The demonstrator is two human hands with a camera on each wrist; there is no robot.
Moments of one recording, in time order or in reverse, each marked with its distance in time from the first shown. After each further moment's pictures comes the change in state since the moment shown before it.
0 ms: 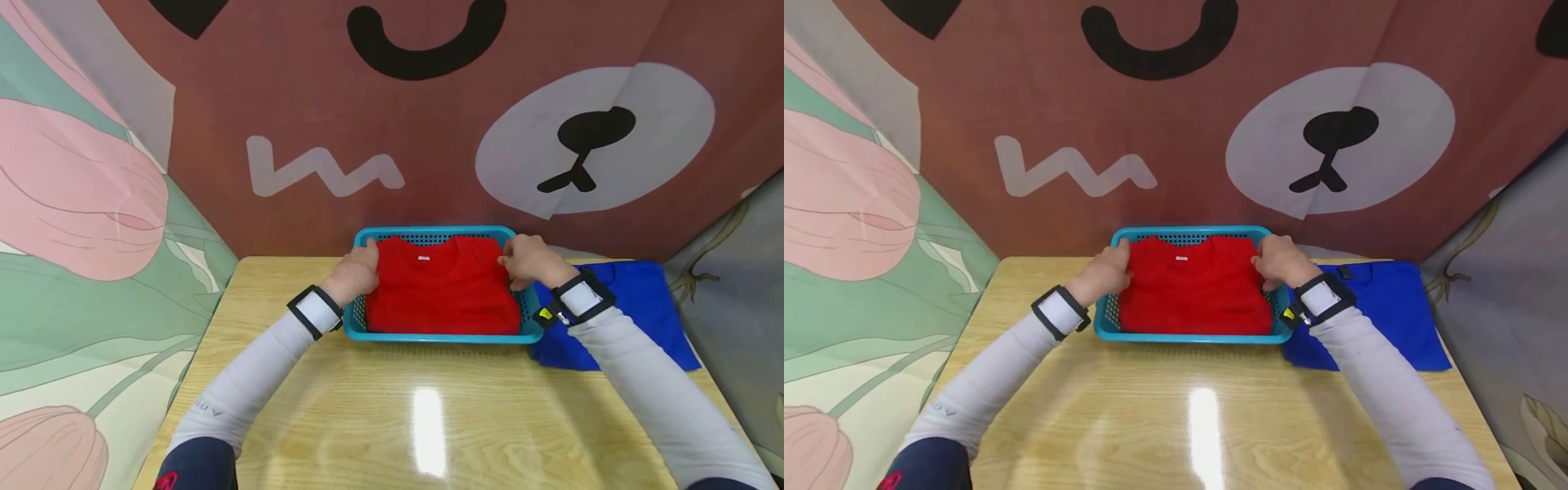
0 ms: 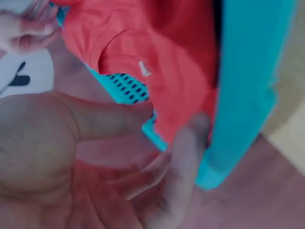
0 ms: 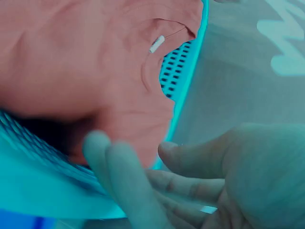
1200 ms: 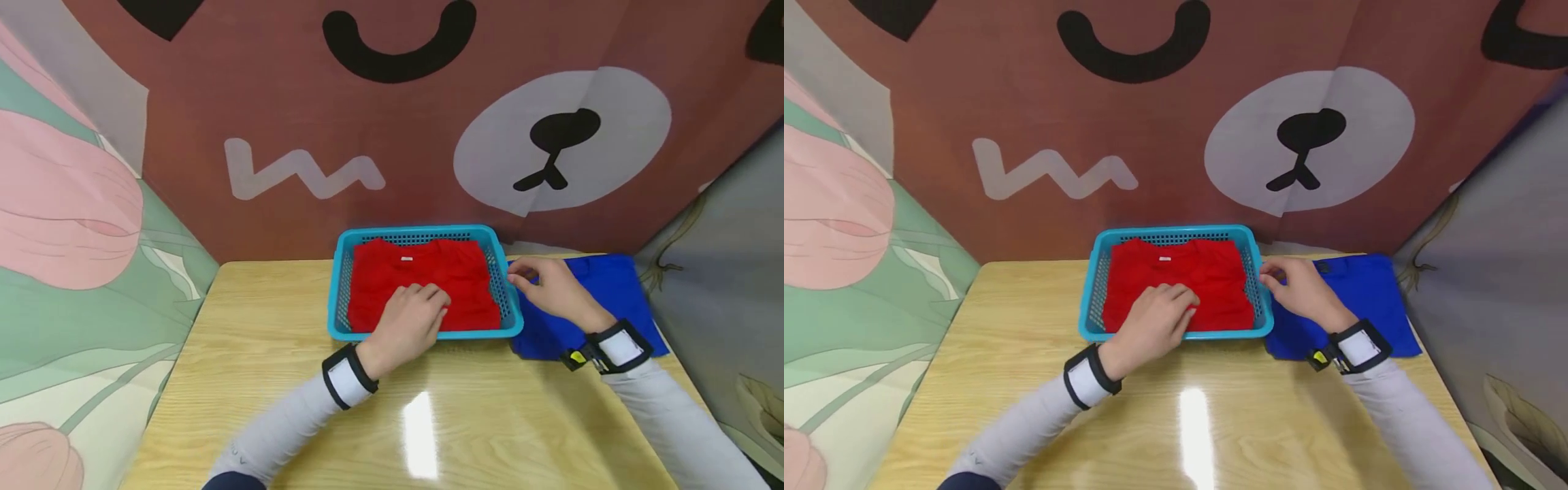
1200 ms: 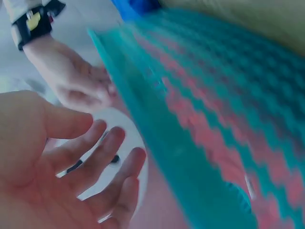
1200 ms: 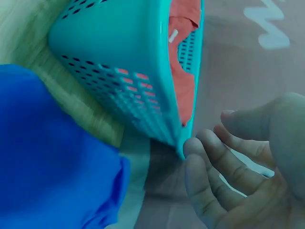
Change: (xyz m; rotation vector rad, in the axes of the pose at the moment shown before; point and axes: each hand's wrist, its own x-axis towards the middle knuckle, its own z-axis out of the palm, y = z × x) left_hand -0.061 0.086 0.084 0.204 0.468 0.649; right_hand -0.063 0.068 0.027 0.050 0.390 -0.340
